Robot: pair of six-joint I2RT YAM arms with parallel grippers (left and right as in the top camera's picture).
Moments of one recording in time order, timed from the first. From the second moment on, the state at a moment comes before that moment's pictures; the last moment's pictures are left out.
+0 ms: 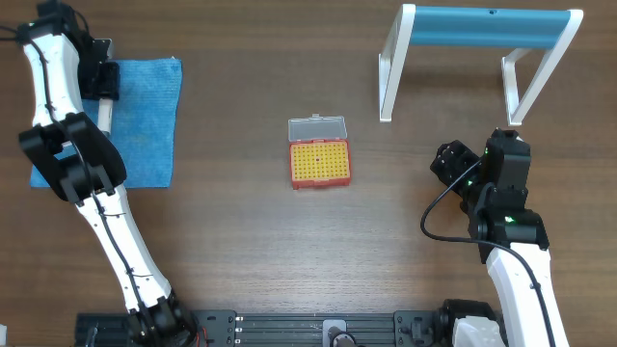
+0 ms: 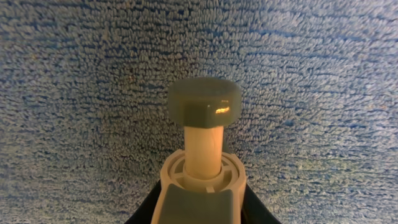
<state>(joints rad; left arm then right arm) 0.41 2.65 2.47 -1.28 0.00 0.32 -0.10 1.03 0.62 -0.40 -0.08 0.61</state>
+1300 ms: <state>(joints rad) 0.28 1.92 2.59 -1.69 0.09 0.18 -0.07 0.81 0.62 -0.36 -0.01 0.41</state>
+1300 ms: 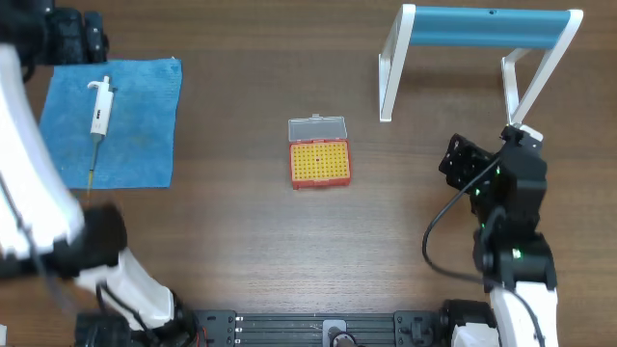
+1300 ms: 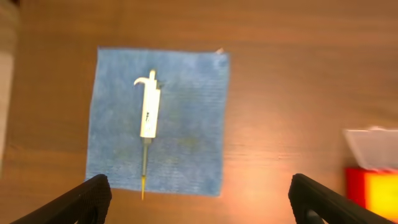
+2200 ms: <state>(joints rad) 0.17 0.48 1.33 -1.53 0.26 -0.30 0.05 0.09 0.42 -0.56 -0.01 0.05</state>
